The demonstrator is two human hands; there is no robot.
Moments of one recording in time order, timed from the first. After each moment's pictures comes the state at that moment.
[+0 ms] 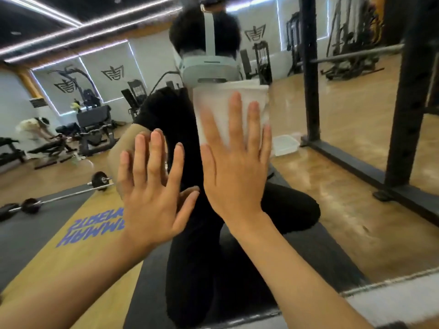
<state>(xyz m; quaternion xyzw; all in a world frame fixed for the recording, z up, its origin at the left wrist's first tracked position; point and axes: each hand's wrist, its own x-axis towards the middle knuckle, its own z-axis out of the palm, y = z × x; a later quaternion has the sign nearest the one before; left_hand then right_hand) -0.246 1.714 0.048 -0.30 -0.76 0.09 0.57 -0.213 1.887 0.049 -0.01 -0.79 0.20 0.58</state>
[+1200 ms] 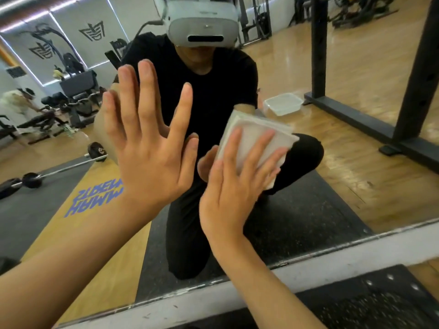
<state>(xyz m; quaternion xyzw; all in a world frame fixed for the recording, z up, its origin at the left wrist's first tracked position) -0.242 1.718 0.047 -0.31 -0.75 0.05 0.58 -0.203 1.804 -0.054 -0.13 -0.72 0.44 0.52</state>
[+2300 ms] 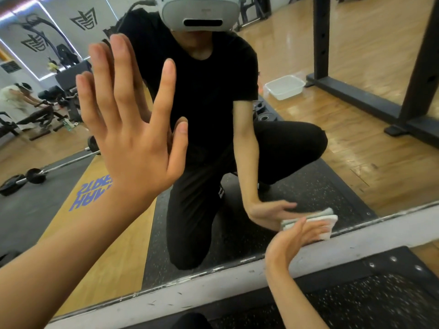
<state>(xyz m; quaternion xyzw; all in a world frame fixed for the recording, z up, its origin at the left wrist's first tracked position) -0.246 1.716 0.044 -0.30 -0.75 0.04 0.59 -0.191 1.857 -0.250 -0.38 -0.50 0.71 0.33</state>
